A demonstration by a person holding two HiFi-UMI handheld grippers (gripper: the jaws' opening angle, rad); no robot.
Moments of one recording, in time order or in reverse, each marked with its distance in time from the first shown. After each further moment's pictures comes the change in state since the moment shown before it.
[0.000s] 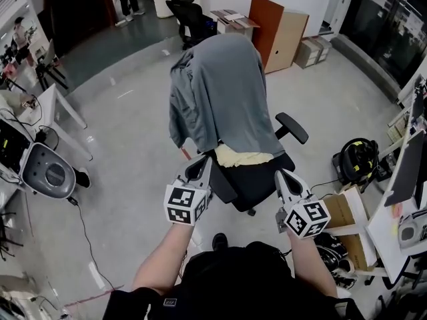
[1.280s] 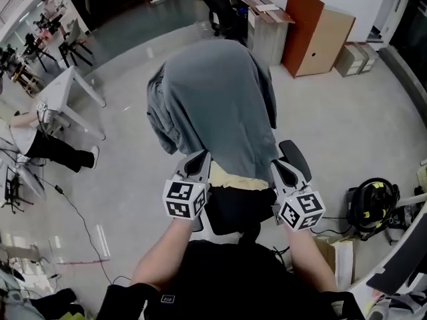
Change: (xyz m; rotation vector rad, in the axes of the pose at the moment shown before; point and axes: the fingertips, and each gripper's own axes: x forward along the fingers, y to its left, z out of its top) left arm 0.266 -0.004 0.011 -0.072 0.102 0.283; right arm 0.187 -0.246 0.030 0.007 0.094 0.284
